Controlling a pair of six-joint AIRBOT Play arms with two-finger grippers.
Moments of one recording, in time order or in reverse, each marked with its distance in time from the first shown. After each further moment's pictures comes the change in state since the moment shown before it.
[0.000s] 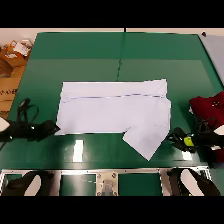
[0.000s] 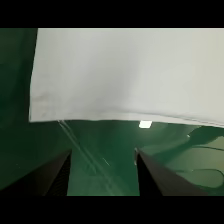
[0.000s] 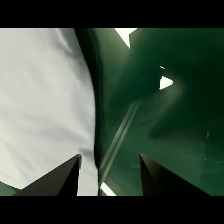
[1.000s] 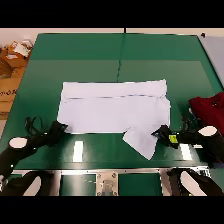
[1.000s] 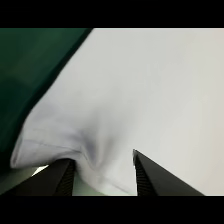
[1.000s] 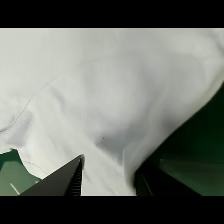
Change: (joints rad) left arm -0.128 -0.038 -0.354 -0.479 0.599 -0.080; right arm 0.216 -0.092 -0.095 0.201 -0.224 -0.051
